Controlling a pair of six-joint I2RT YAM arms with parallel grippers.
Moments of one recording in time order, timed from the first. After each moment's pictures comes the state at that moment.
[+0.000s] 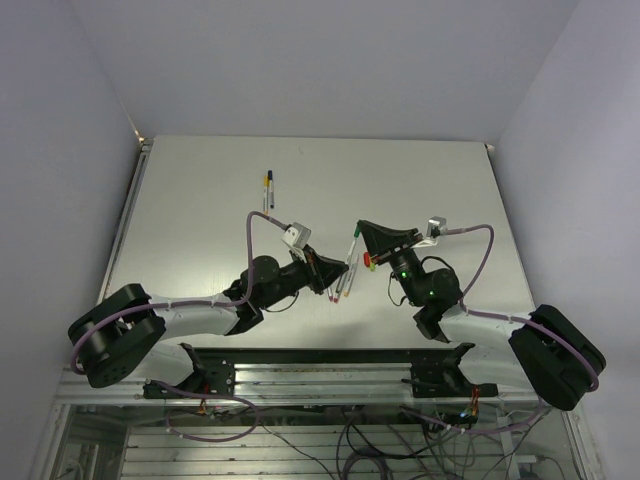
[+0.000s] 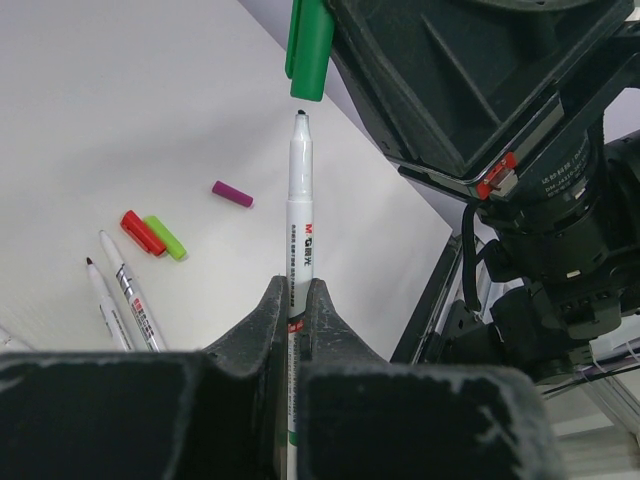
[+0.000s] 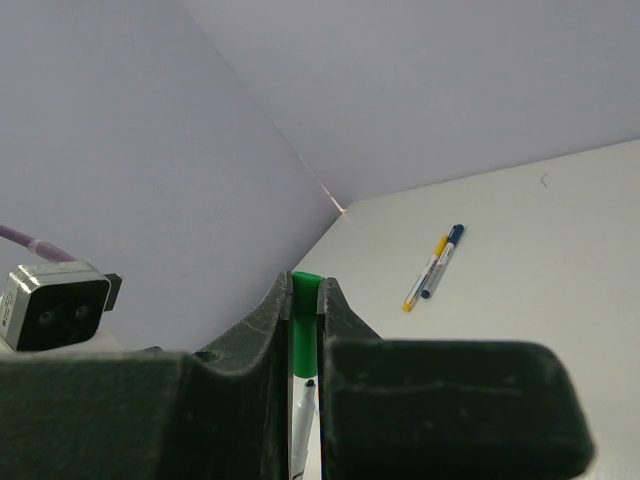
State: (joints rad) left arm -0.95 1.34 0.44 0.92 0.07 -0.59; right arm 0.69 1.20 0.24 1.35 0.17 0.59
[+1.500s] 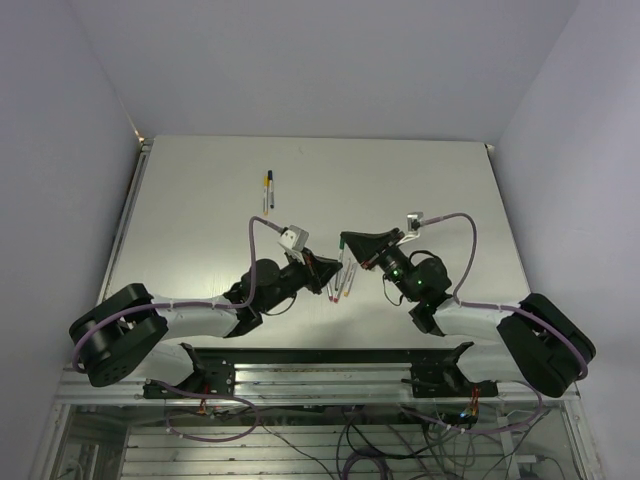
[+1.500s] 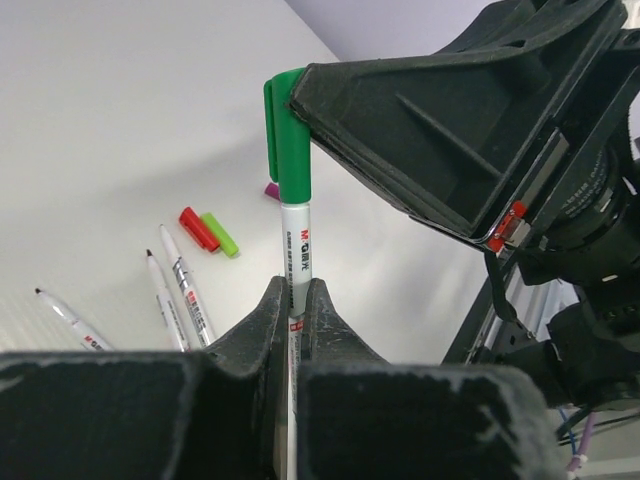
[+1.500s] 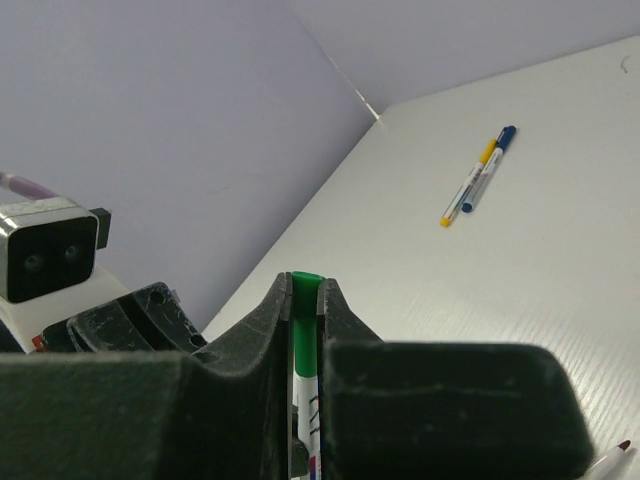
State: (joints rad) left arm -0.95 1.35 0.42 0.94 -0.04 -0.54; right arm 0.68 1.29 0.27 1.26 -0.03 0.71
